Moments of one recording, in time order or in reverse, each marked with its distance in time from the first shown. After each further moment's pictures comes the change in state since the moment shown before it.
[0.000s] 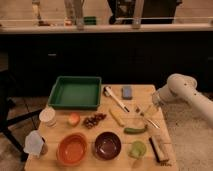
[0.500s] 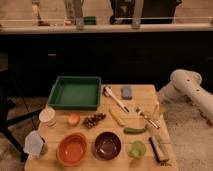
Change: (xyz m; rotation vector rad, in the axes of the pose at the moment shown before) arm 0.031 -0.011 -0.025 -0.007 0.105 -0.072
